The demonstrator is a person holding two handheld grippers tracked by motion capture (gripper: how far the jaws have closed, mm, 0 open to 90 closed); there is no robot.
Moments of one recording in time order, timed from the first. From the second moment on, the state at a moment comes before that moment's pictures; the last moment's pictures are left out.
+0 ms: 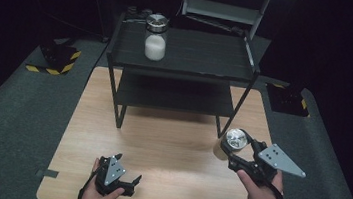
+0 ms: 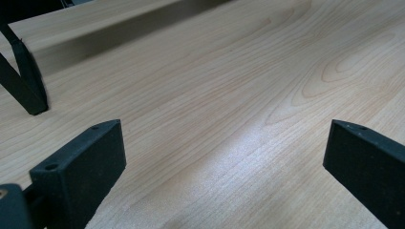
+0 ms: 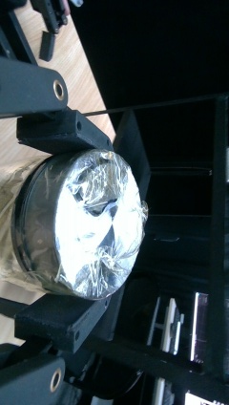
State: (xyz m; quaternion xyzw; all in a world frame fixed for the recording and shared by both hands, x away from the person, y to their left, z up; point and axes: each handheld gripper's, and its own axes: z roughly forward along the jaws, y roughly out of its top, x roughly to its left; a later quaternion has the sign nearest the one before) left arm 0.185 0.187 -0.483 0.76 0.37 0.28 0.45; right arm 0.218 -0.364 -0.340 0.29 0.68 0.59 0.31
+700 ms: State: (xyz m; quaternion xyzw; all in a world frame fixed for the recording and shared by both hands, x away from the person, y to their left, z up) left arm 0.186 0.189 -0.483 0.76 0.37 0.28 0.45; right arm 0.259 -0.333 -0.273 0.28 0.67 0.61 0.31
